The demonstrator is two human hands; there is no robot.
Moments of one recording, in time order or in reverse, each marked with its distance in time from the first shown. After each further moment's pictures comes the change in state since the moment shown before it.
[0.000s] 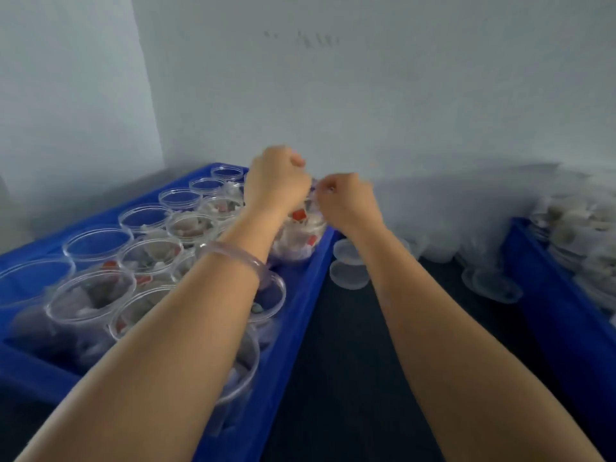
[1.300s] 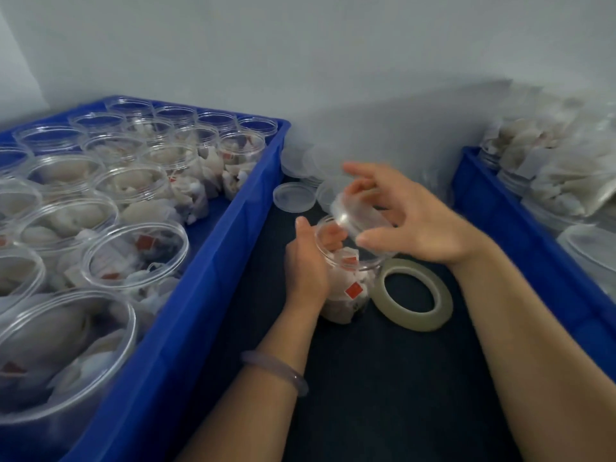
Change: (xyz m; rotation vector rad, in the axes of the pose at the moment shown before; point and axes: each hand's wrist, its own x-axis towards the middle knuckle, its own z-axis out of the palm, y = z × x) left_hand -0.144 -0.025 0.176 -0.893 -0.302 -0.422; right_hand -0.092 0.140 -0.084 0.192 -0.404 -0.125
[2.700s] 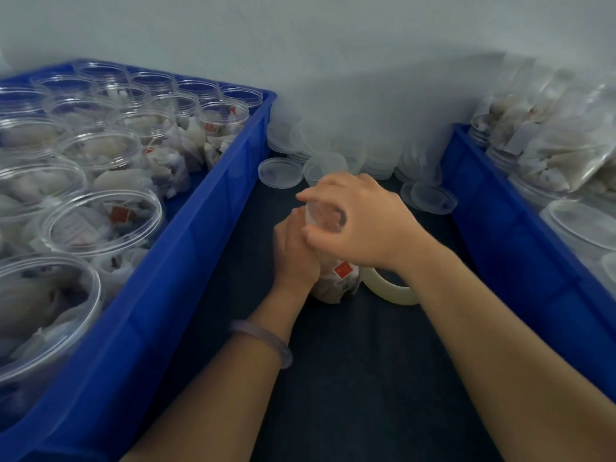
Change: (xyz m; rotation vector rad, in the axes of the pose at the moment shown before) left_hand -0.006 -0.015 0.003 0.410 0.051 0.397; right_hand 0.002 -0.004 0.047 -0.584 0.133 0.072
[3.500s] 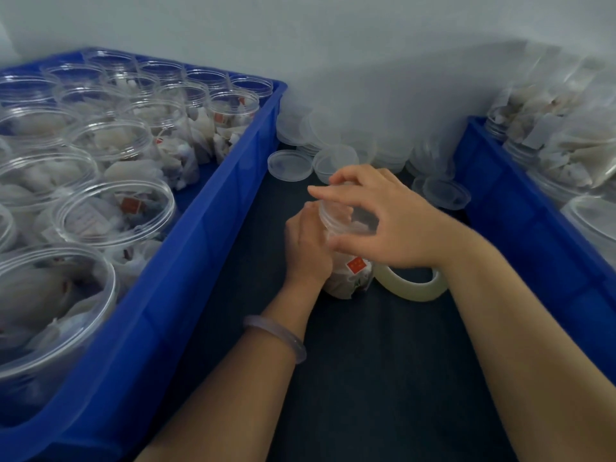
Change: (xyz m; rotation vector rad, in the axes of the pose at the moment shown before) left_hand -0.001 -0.002 0.001 -0.189 -0.011 -0.150; right_hand -0.009 0.010 -0.012 0.067 -0.179 -0.084
